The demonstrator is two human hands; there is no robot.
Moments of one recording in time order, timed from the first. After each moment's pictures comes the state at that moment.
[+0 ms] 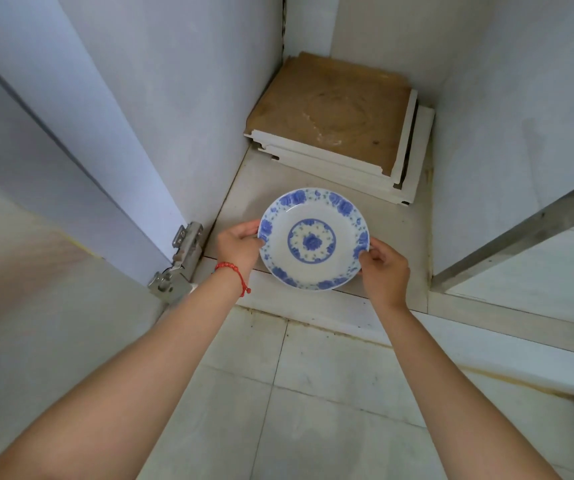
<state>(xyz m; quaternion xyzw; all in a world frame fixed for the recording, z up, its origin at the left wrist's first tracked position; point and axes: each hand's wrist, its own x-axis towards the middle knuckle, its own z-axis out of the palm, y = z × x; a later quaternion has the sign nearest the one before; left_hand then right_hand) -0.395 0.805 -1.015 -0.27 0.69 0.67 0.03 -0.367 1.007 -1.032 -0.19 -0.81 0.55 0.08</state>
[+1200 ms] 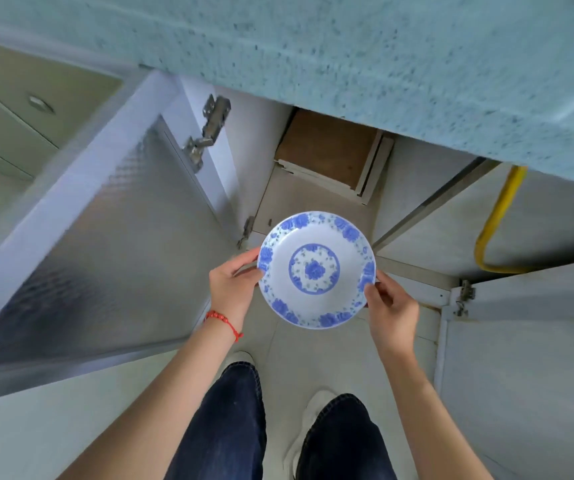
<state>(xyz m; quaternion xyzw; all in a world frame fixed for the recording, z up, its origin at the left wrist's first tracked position) -0.167 0.784 -0.620 -0.29 0.64 0.71 0.04 -0.146 0.990 -0.620 -0.24 -0.79 0.57 -0.02</state>
